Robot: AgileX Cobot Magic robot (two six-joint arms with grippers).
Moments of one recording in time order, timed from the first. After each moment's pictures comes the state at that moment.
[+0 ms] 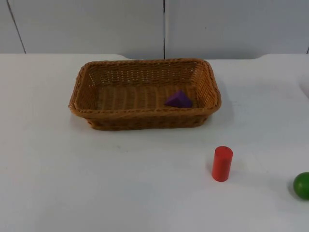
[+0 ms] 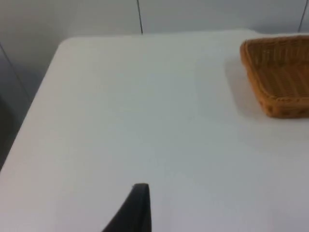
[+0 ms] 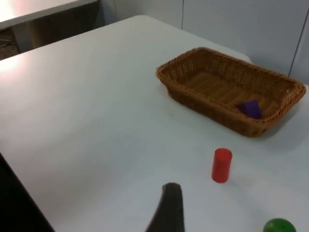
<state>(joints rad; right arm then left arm) 0.75 0.00 -0.54 0.02 0.97 -0.05 0.02 0.00 -0.52 0.03 1.06 0.01</state>
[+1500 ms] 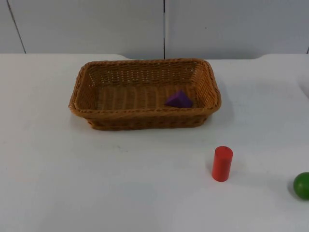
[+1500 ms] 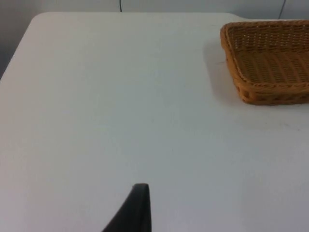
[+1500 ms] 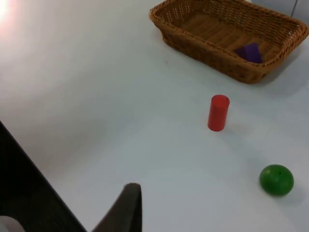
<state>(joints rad) 0.75 0.00 -0.52 -0.01 1.08 -0.03 0.02 0.00 -0.50 -0.05 1.07 -0.01</state>
